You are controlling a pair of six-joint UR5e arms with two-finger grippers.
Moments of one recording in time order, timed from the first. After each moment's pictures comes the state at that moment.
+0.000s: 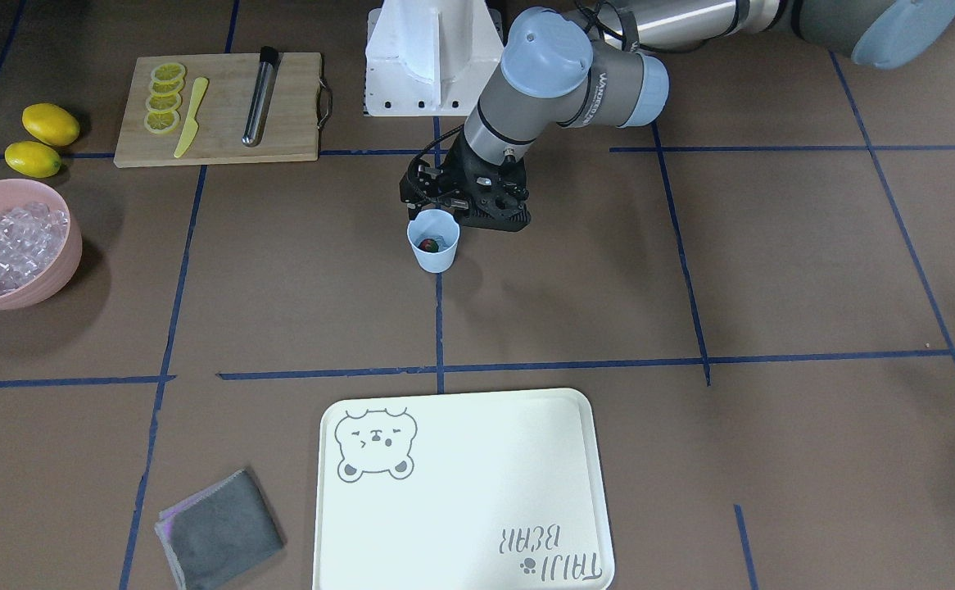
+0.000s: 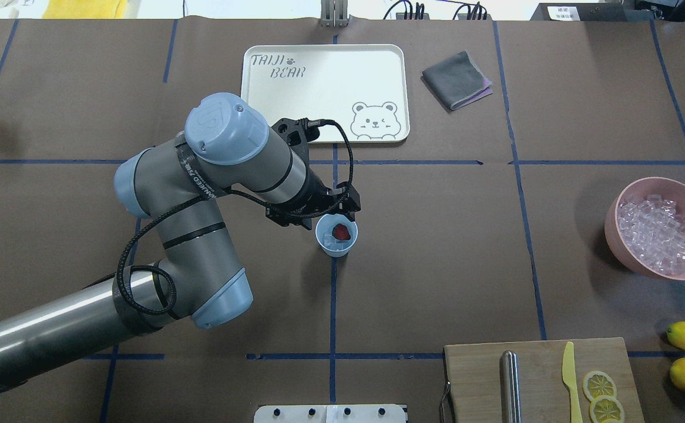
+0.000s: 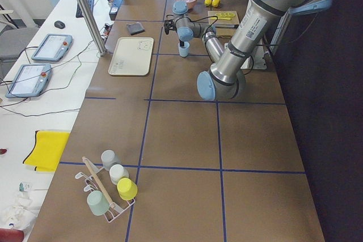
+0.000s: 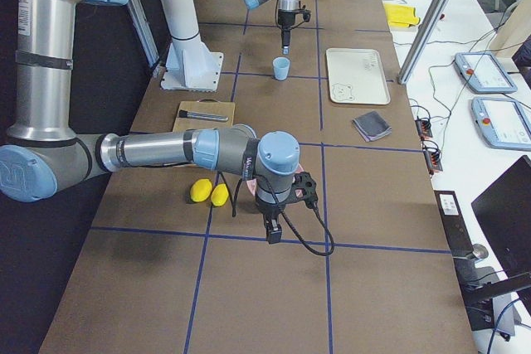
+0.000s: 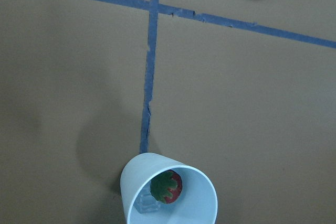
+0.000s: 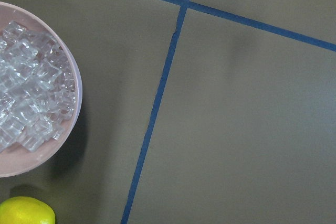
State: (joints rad) left arm -0.58 -2.28 -1.64 -1.89 -2.07 -1.38; right arm 1.64 -1.72 1.86 -1.85 2.27 -0.41
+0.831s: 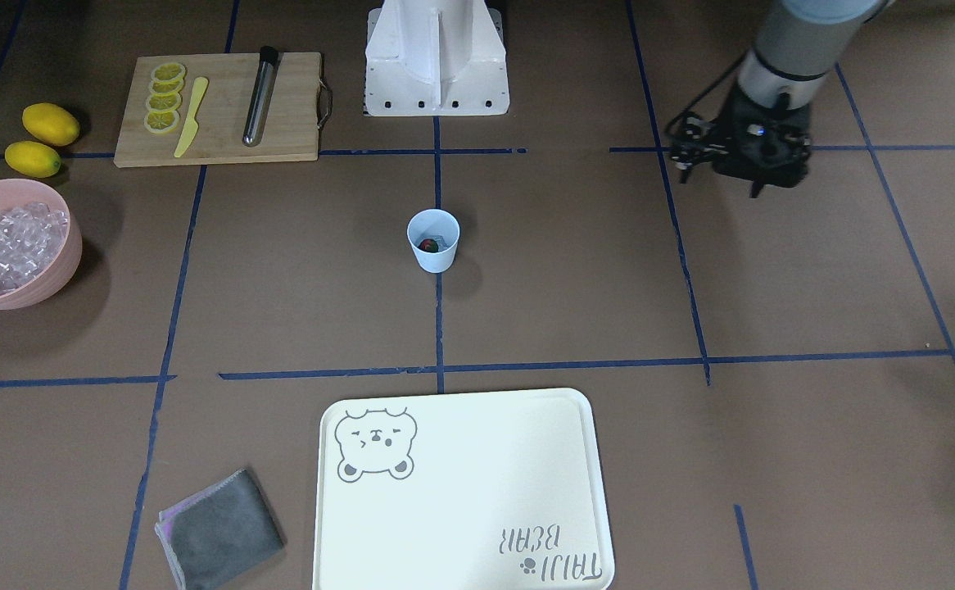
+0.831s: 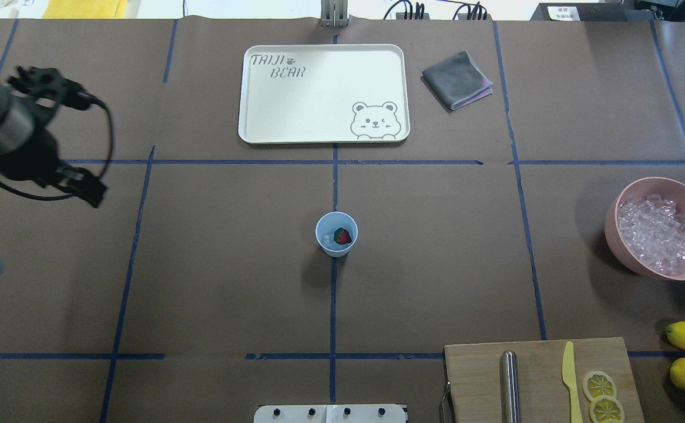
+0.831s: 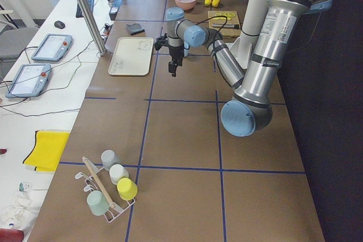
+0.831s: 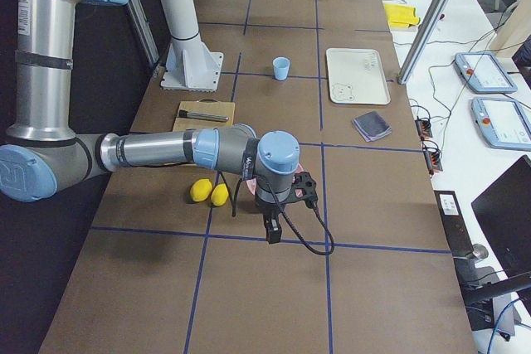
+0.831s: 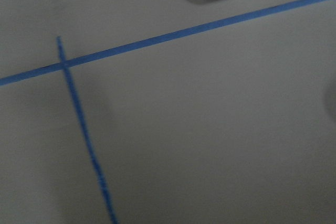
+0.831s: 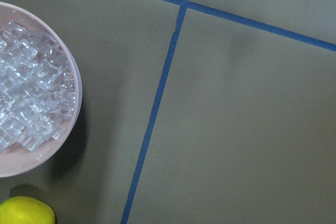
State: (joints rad) left arm -0.95 -1.79 -2.15 -1.22 -2.14 -0.39; right arm 1.64 -1.72 1.86 -1.85 2.27 -0.40
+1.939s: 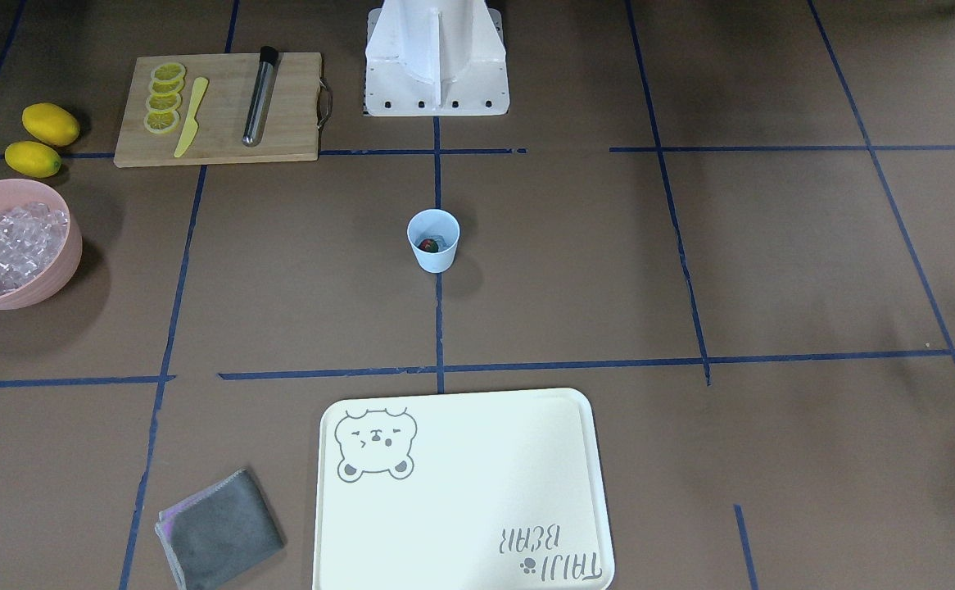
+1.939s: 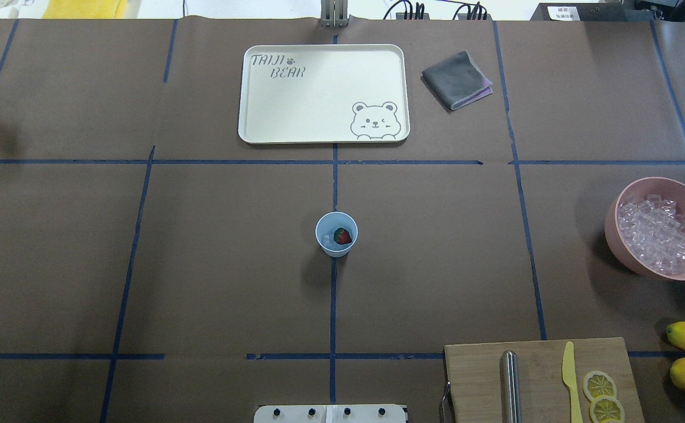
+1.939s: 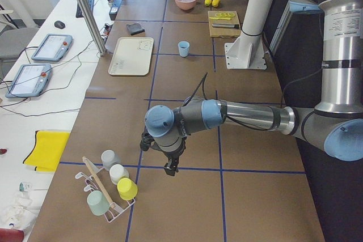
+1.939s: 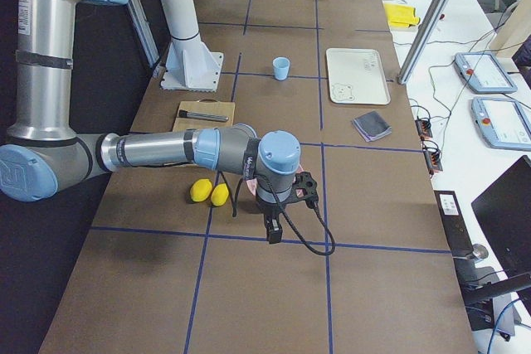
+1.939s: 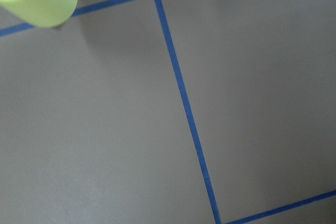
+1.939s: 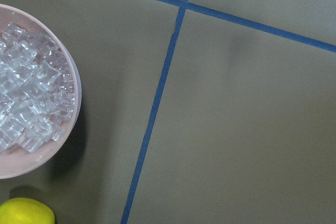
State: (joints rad) left arm -1.65 -1.47 -1.78 -1.18 -2.37 0.53; right arm 1.64 -1.71 1.86 -1.85 2.27 -0.40
